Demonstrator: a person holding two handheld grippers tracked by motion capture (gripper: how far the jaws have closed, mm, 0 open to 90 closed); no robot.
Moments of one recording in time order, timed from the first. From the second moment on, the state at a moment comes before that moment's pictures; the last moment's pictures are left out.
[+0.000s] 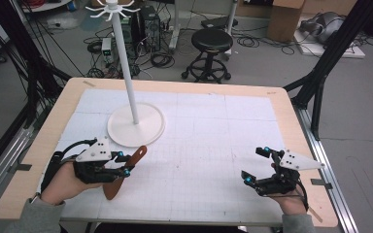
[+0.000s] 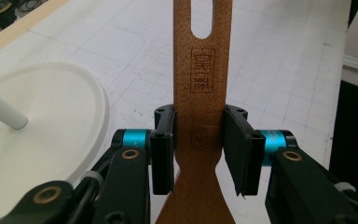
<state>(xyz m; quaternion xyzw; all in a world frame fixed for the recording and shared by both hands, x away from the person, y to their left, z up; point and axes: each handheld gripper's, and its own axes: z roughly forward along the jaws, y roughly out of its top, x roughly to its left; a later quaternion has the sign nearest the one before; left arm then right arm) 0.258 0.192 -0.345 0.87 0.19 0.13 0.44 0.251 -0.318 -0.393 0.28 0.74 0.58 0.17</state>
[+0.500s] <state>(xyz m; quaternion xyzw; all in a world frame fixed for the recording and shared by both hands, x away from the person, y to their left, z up) 0.256 0.218 -0.332 0.84 0.21 0.16 0.48 0.253 -0.315 -0.393 0.28 0.75 0.58 0.17</state>
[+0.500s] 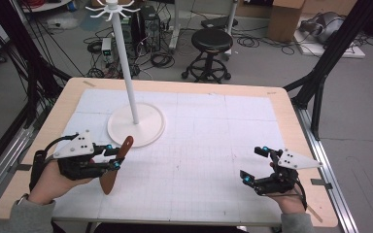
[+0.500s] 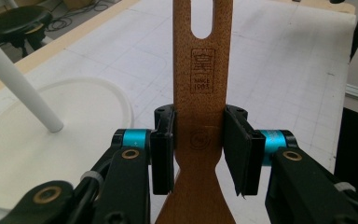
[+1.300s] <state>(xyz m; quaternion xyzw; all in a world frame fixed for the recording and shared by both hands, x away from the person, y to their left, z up) 0.250 0.245 -0.329 0.79 0.25 0.17 0.53 0.263 -0.308 -0.394 0.27 0.74 0.59 0.16</state>
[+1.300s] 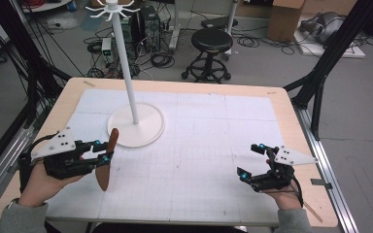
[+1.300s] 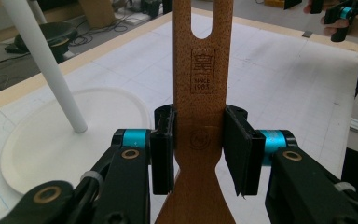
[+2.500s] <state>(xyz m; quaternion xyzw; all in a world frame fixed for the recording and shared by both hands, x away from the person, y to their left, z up) 0.280 0.283 -0.299 0.76 0.26 0.17 0.58 0.270 -0.303 -0.389 0.27 0.73 0.61 0.15</state>
